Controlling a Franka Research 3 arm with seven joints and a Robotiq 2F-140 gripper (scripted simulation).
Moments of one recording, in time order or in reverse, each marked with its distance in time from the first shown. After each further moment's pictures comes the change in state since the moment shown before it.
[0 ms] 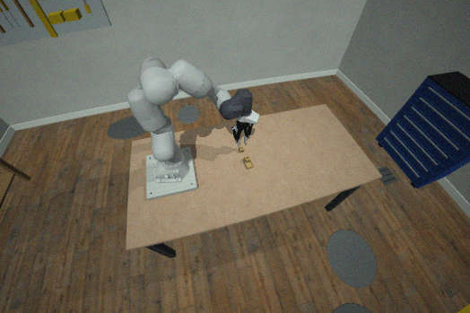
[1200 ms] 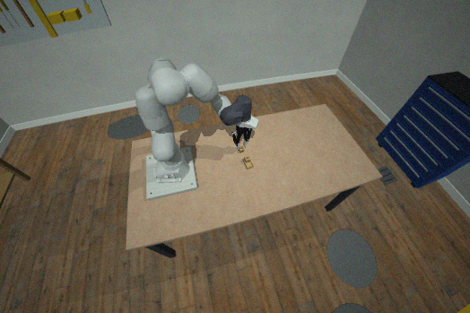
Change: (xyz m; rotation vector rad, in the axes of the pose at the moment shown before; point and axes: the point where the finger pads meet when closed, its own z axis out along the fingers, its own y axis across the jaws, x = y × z) arm -0.001 0.001 0.043 -0.004 0.000 -0.013
